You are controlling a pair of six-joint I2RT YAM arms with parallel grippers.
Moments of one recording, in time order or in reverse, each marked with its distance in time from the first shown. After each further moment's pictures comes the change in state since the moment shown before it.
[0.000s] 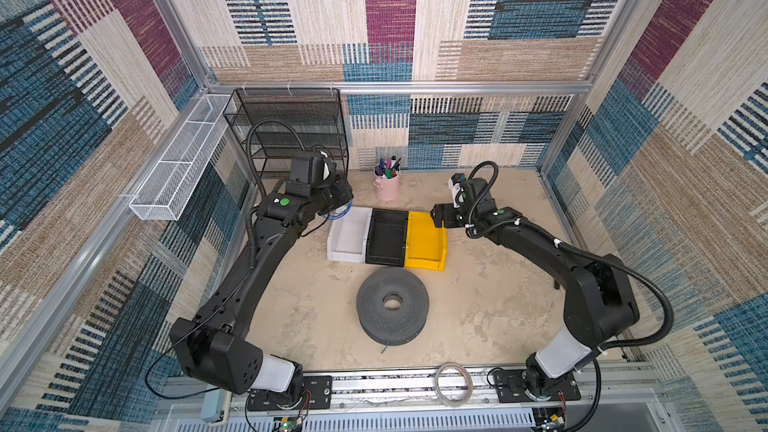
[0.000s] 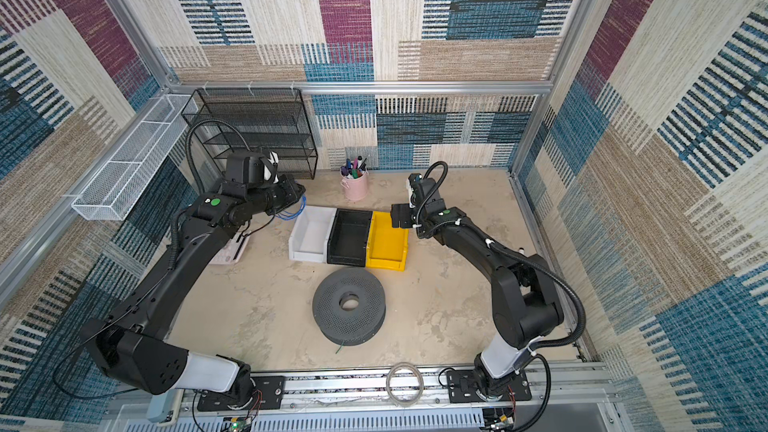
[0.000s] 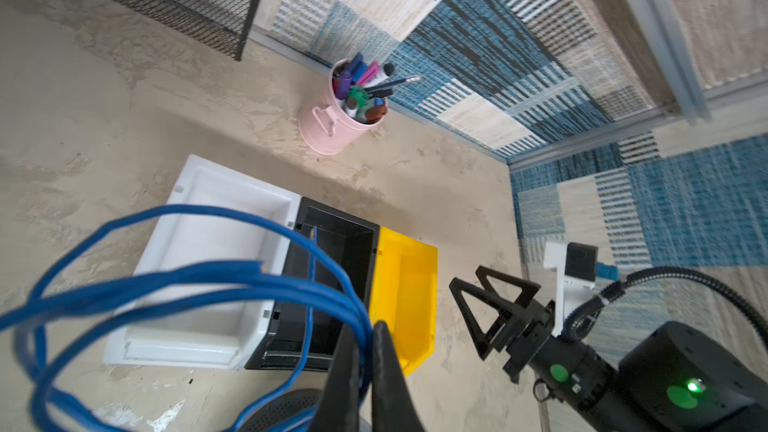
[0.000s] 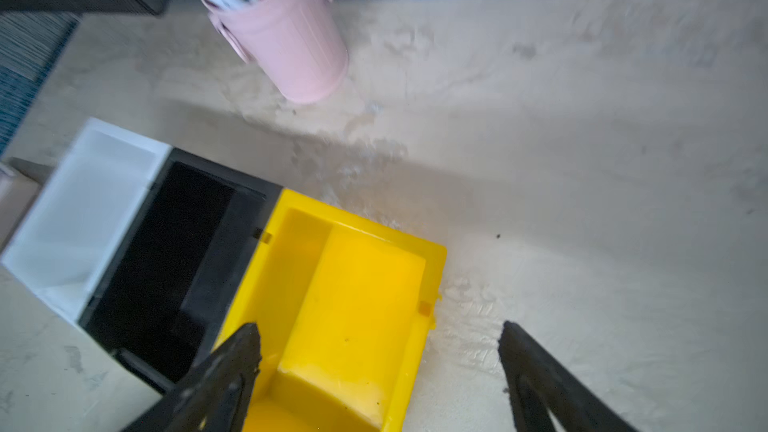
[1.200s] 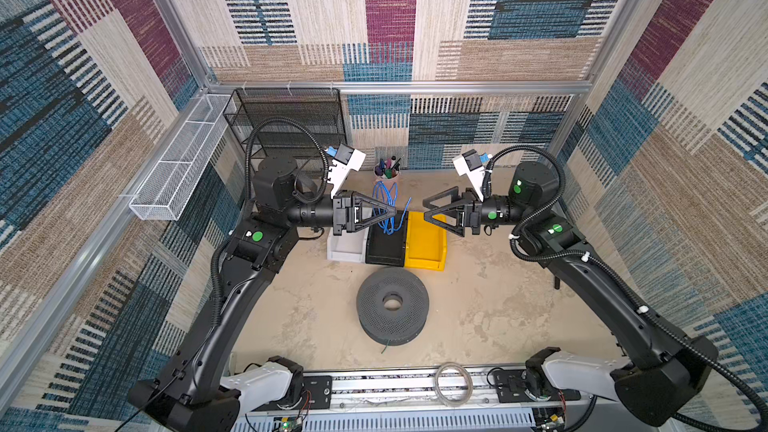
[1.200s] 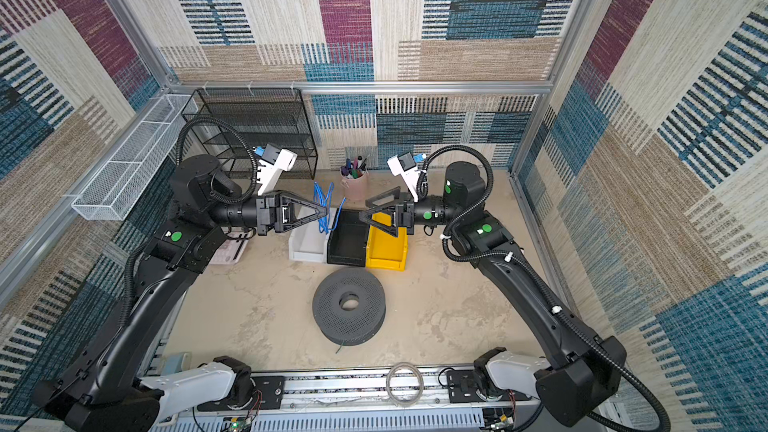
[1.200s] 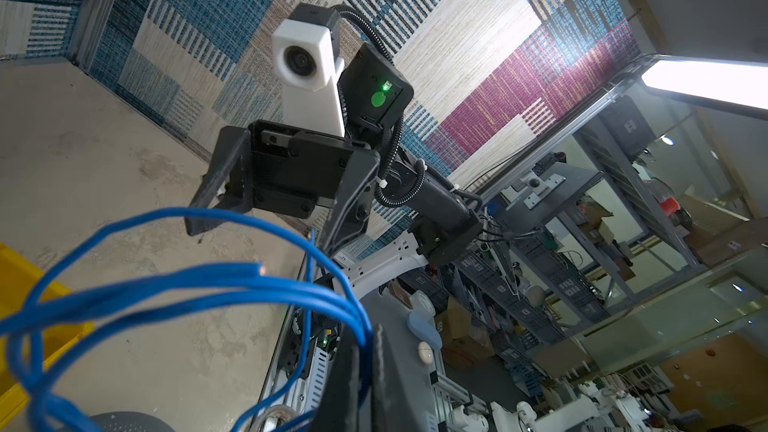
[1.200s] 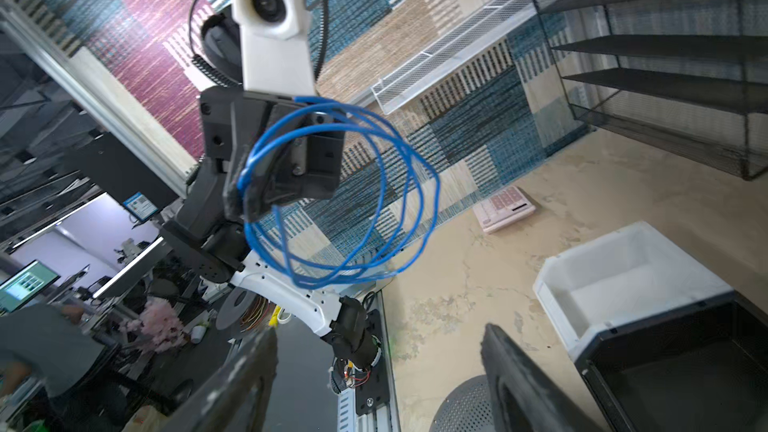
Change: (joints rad) left arm -0.085 -0.238 -0.079 0.340 1.003 0.022; right arm 0.074 -0.380 0.019 0.261 -1.016 0.257
